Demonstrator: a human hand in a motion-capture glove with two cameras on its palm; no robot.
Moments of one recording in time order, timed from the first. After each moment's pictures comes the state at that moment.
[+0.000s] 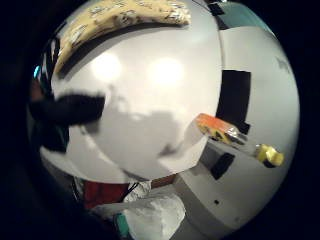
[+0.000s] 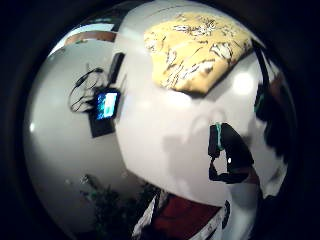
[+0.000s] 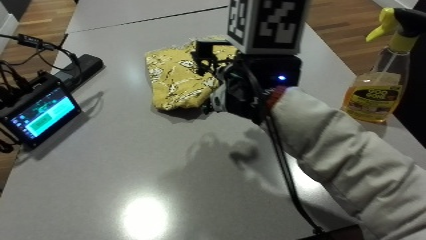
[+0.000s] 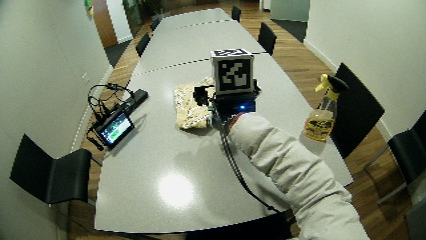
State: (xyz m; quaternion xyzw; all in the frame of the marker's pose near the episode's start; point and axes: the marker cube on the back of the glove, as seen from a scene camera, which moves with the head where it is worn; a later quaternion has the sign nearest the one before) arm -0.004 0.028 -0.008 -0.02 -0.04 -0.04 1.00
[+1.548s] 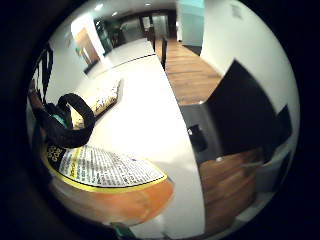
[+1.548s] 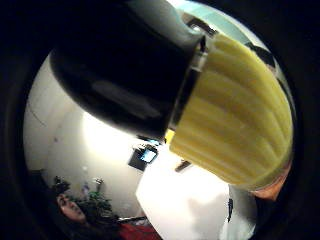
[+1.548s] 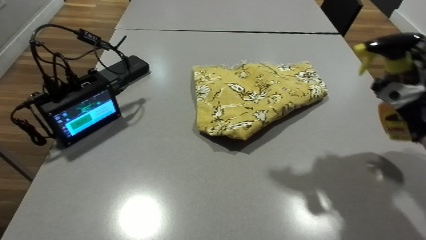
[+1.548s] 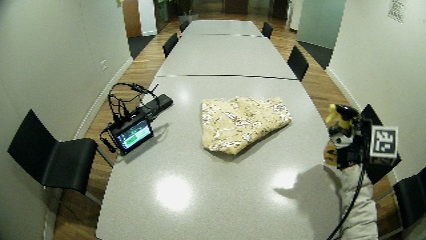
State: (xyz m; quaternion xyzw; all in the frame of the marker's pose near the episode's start) arm 0.316 0.125 0.079 0.37 -0.42 0.07 0.83
